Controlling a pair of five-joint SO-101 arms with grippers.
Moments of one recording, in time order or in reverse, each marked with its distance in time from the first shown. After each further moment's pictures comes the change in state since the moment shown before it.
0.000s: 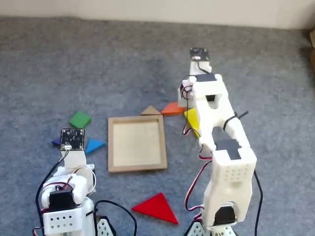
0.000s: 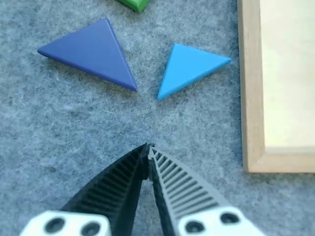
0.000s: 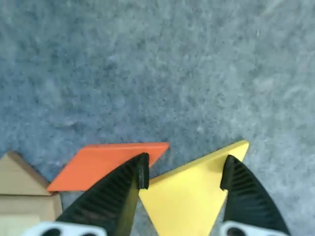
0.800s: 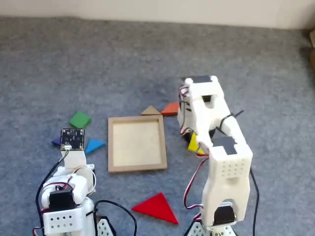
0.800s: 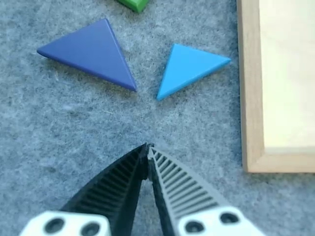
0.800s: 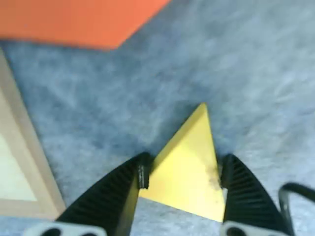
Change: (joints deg) left arm 0.0 0.0 0.0 0.0 0.0; right arm -1.5 2.9 -1.1 28.1 7.5
